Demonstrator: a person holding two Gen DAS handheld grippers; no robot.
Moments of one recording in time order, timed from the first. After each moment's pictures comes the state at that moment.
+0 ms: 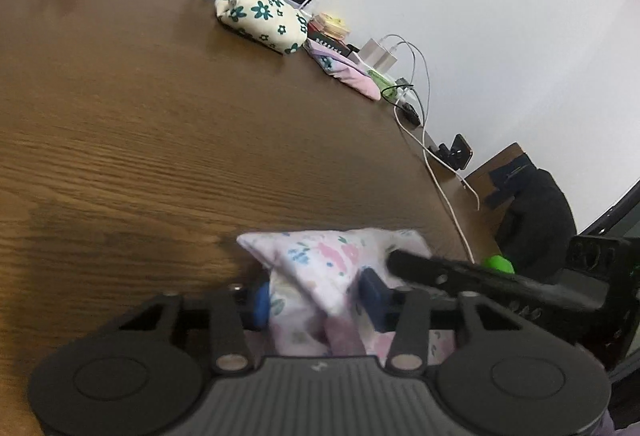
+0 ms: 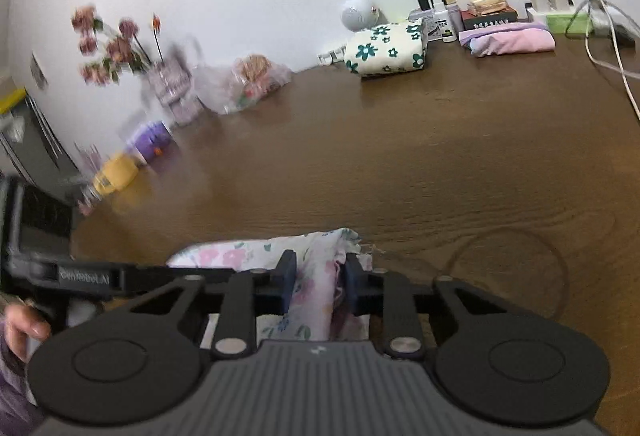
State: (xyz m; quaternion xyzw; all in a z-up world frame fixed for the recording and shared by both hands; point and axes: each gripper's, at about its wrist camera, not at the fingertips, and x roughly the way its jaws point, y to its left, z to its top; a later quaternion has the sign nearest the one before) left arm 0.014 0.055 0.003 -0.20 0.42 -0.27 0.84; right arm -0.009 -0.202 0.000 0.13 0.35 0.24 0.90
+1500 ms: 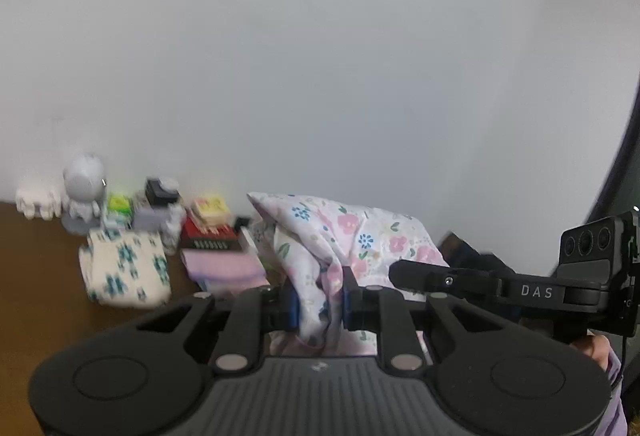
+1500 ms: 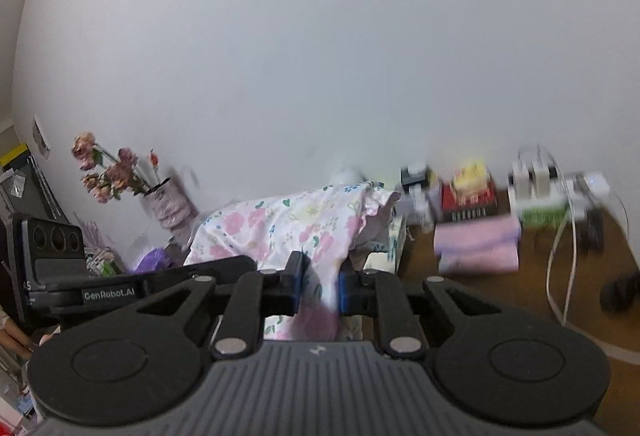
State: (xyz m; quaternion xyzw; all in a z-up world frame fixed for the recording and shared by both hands) left arm 0.166 -0.035 0.228 -0.15 0.25 -0.34 0.89; right arm 0.107 -0.295 0.253 0.16 0.24 0.22 0.93
